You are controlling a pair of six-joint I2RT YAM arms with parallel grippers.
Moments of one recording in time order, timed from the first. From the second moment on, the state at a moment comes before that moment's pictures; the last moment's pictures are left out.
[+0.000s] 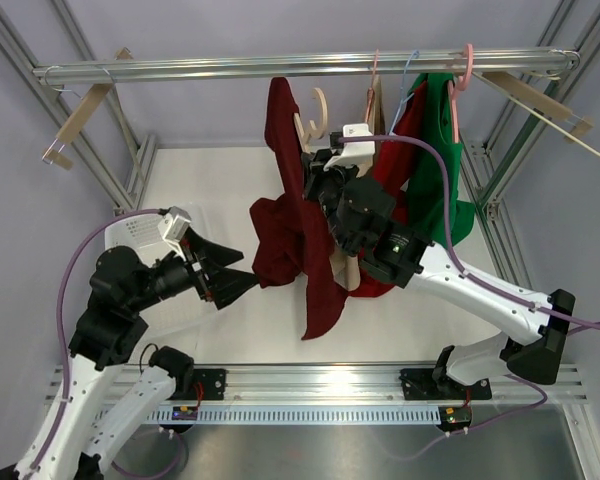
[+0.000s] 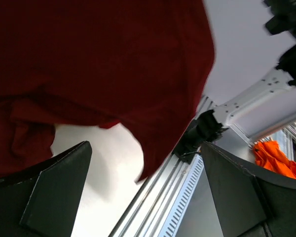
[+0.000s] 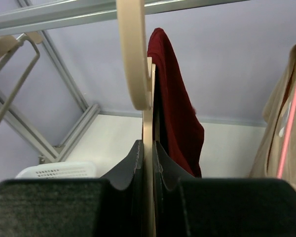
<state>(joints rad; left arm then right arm) -0.37 0.51 0.86 -0.43 0.67 -0.48 1.03 1.39 1.44 0.11 0.73 0.12</state>
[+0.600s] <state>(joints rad) -1.24 0.86 0.99 -0.37 -0.14 -0.35 1.07 1.37 1.55 -0.03 0.77 0.32</state>
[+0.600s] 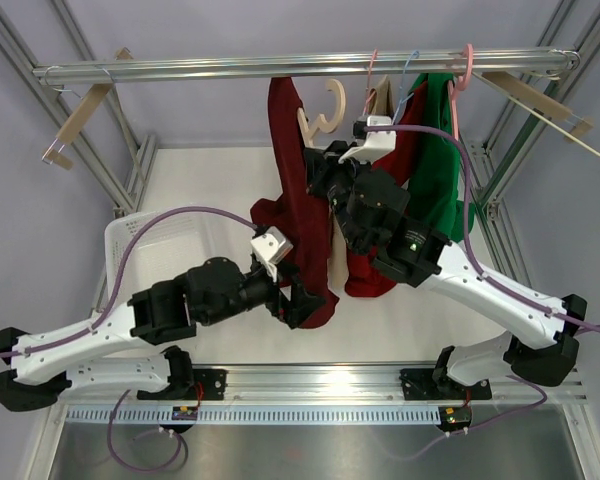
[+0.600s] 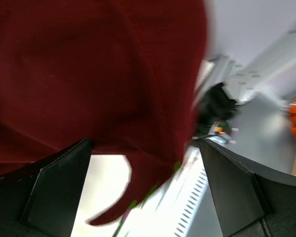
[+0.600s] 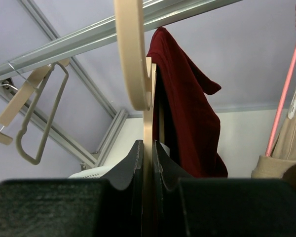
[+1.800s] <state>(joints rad) -1.54 0.97 0.64 -0.14 -0.43 -0.44 1.07 1.25 1.60 -0.19 0.64 0.25</state>
